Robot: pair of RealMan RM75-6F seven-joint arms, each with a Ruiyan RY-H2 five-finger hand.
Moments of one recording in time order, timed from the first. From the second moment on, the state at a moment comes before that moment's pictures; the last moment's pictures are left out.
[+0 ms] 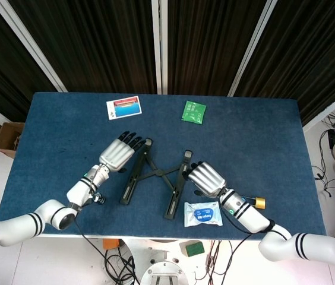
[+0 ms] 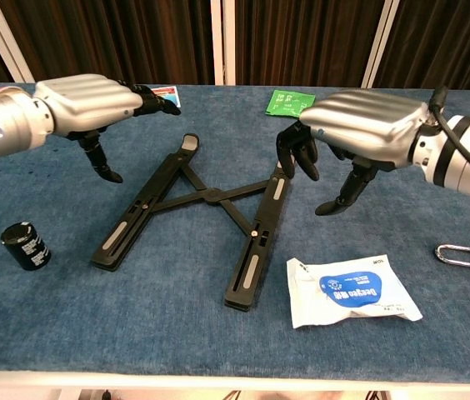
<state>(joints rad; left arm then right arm) -0.79 -1.60 -0.22 -1.22 1.37 0.75 0.36 0.76 -1.52 0.04 -1.51 -1.46 0.98 -0.32</state>
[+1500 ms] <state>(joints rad) -0.91 -1.77 -0.18 -1.00 1.27 0.70 0.11 0.83 -1.93 0.07 -0.93 -1.59 1.05 -0.16</state>
